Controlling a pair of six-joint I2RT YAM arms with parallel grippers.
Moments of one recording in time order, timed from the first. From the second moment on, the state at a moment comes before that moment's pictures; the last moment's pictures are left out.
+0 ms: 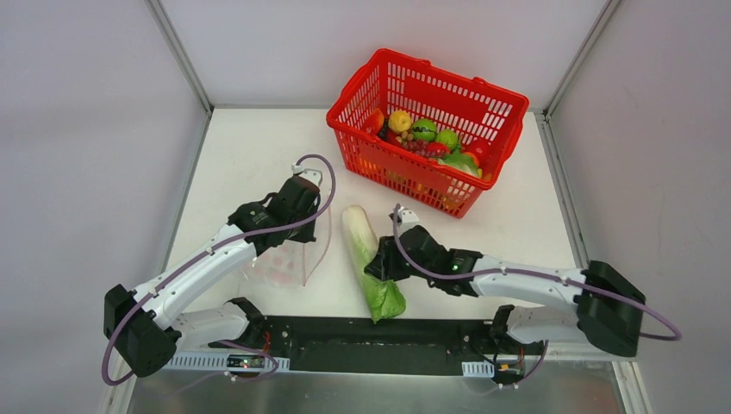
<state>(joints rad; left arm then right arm) -0.69 1.09 0.94 -0.78 -0.28 -0.40 1.12 1.28 0.63 -0.07 0.12 0.79</state>
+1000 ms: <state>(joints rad) -0.69 1.06 0.93 -0.75 -0.21 -0.37 1.12 1.13 0.64 -0.09 -0.22 0.62</state>
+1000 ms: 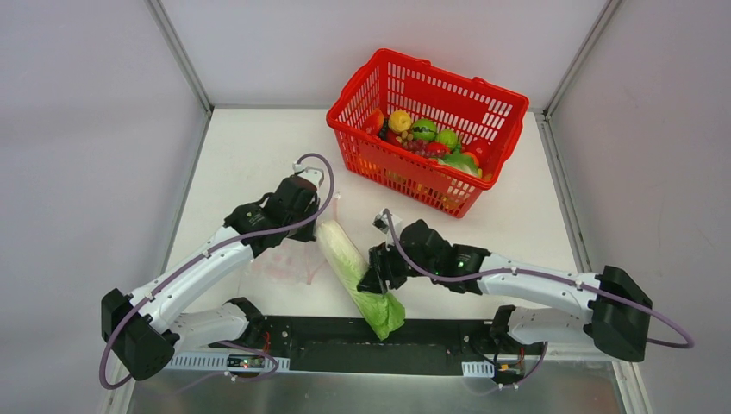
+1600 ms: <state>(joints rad) -0.83 1.09 0.99 -0.76 -0.19 -0.27 1.11 1.26 0.79 -0.28 -0.16 0.56</state>
